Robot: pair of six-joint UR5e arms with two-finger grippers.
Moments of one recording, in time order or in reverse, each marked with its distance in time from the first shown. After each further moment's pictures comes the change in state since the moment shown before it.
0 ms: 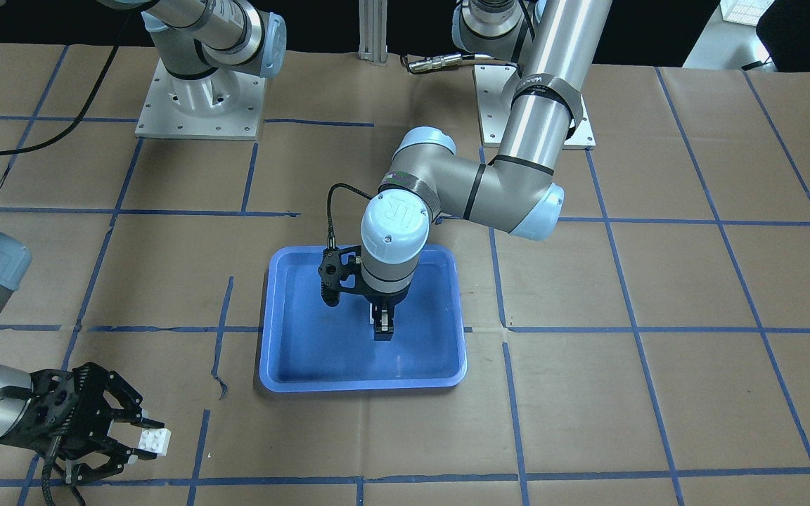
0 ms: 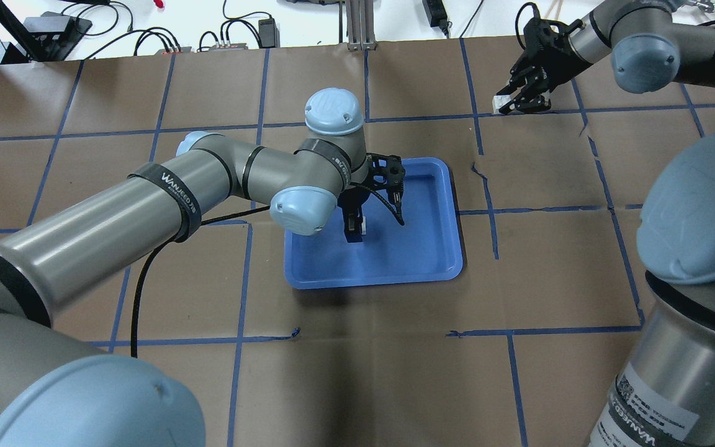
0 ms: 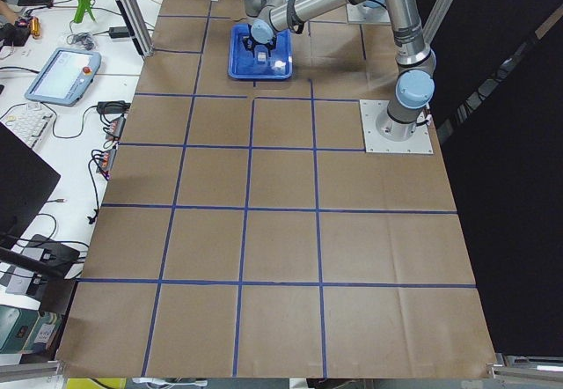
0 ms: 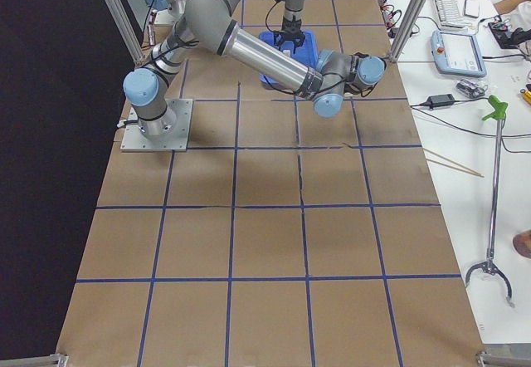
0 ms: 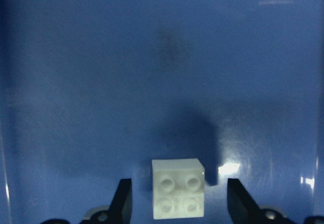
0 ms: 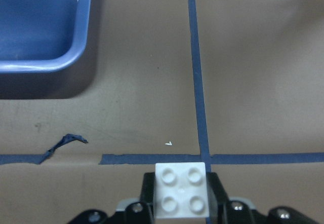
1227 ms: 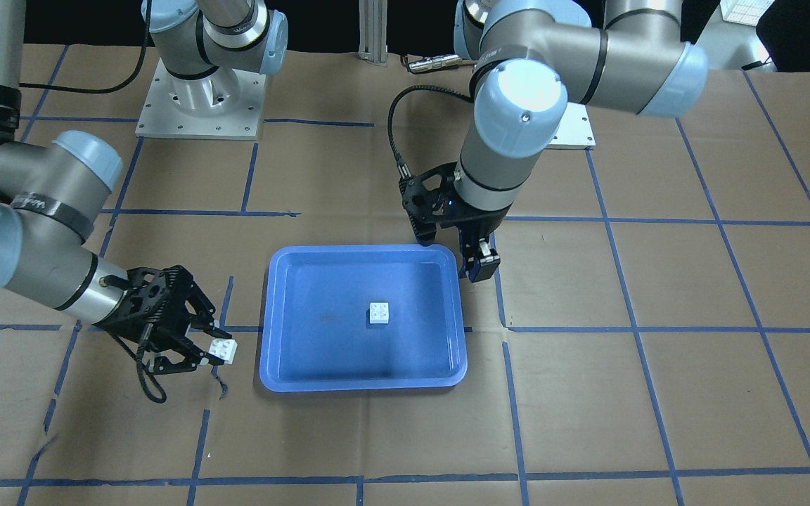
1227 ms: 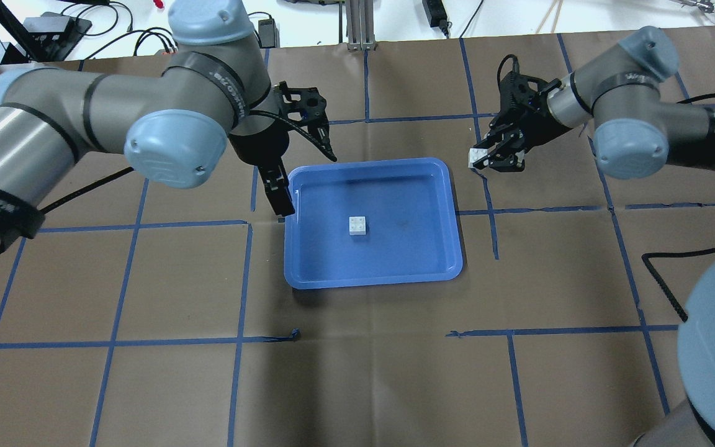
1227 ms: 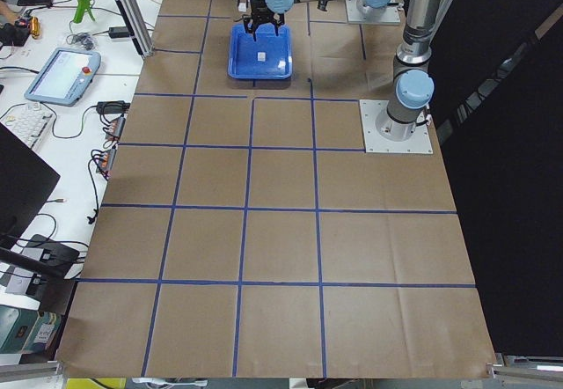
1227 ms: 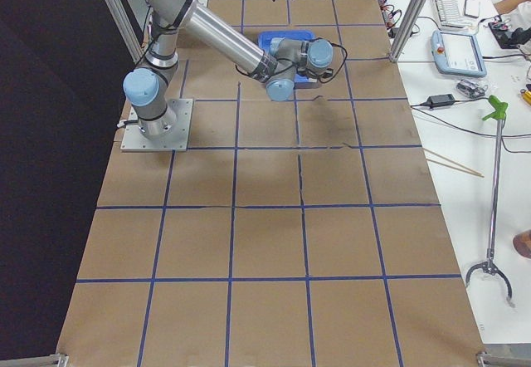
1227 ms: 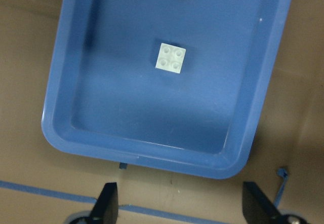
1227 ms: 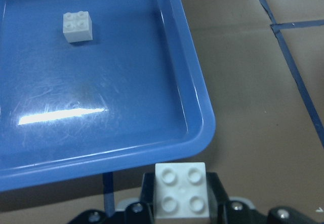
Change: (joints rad) left arm 0.199 0.377 0.025 -0.446 0.029 -0.094; right arm 0.117 -0.262 0.527 -0.383 0.020 0.297
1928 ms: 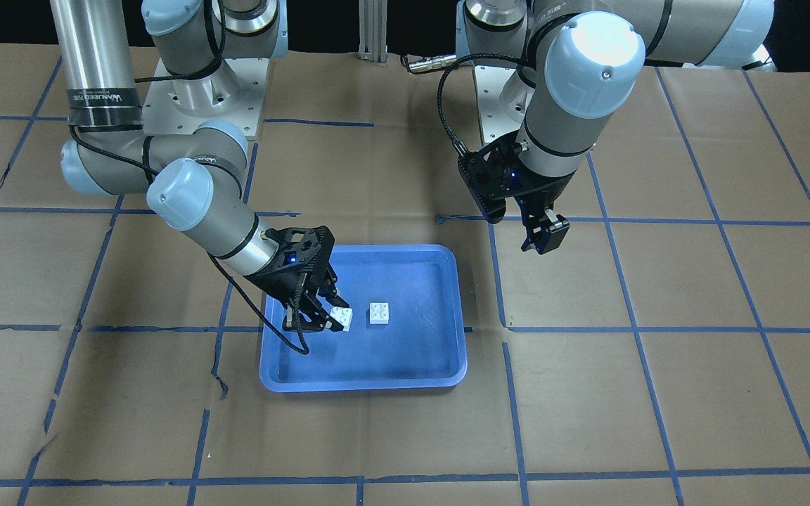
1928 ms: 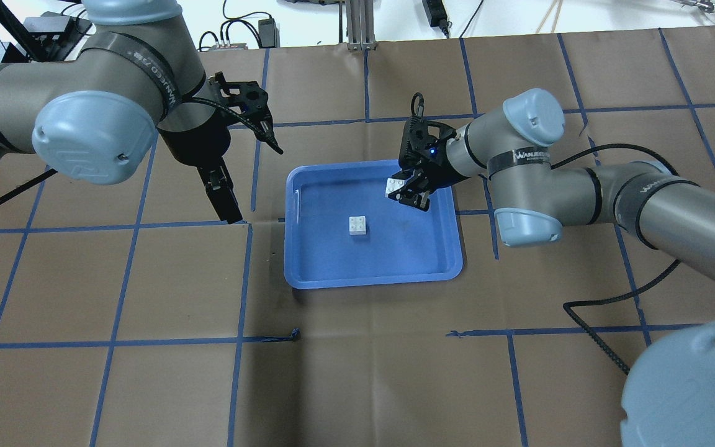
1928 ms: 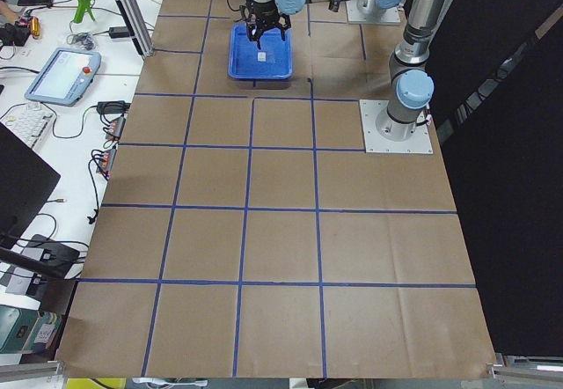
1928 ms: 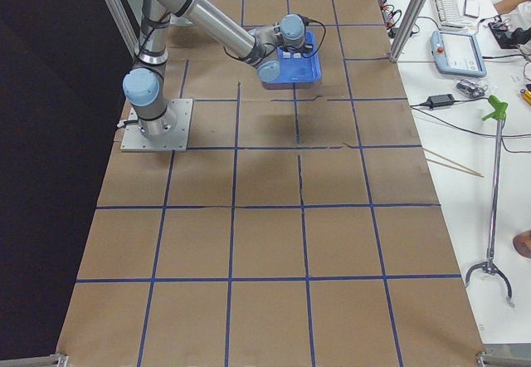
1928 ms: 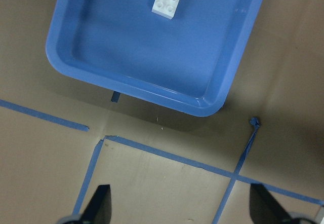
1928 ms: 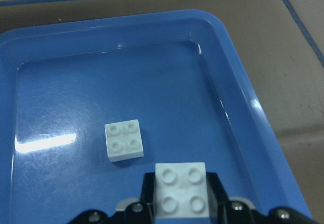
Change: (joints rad) left arm 0.070 0.050 -0.025 -0.061 0.061 -0.105; right arm 0.237 0.022 0.146 -0.402 -0.004 0.312
